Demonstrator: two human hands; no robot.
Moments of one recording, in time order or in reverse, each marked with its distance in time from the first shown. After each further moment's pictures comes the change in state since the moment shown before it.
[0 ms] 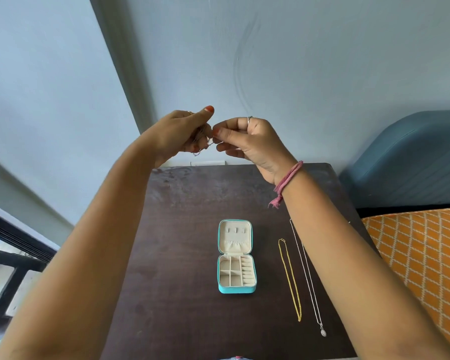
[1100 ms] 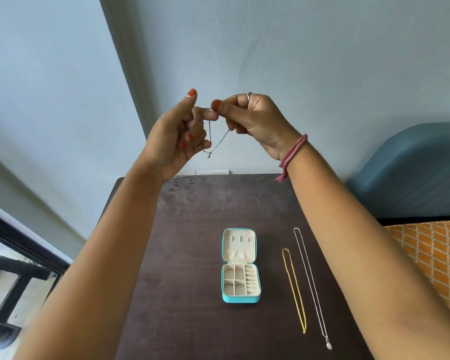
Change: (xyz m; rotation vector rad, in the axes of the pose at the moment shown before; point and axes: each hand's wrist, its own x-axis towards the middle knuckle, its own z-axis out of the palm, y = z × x) left_hand -0.019 0.006 0.002 -0.620 0.029 0.191; right_hand 0.028 -0.040 -0.007 -0.094 -0.057 -0.198
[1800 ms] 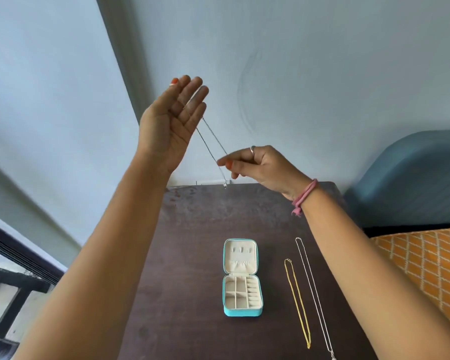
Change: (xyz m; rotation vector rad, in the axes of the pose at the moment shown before) left_hand 0.022 0.022 0.006 -0.446 0.170 0.175; right_hand -0.039 0.039 -0.011 -0.135 -0.176 0.028
